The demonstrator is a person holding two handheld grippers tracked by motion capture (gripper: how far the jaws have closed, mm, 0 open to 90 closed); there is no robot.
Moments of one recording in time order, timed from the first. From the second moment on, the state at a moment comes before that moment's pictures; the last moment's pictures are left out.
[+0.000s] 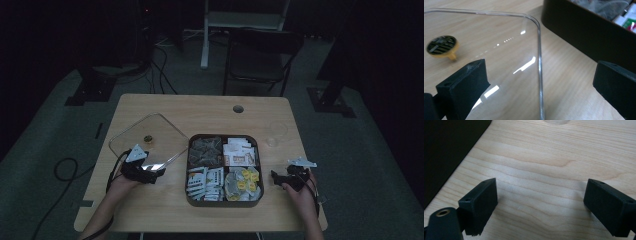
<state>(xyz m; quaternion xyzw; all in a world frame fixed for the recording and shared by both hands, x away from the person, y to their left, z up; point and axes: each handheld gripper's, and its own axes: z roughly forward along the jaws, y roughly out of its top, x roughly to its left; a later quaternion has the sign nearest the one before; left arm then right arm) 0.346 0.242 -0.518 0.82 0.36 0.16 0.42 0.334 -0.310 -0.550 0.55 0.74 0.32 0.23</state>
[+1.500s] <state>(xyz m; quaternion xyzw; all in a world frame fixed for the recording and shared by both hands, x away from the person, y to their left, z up) 0.292 0.207 -0.546 0.90 0.24 0.08 0.36 0.334 -0.310 -0.550 0.55 0.74 0.32 0.23</state>
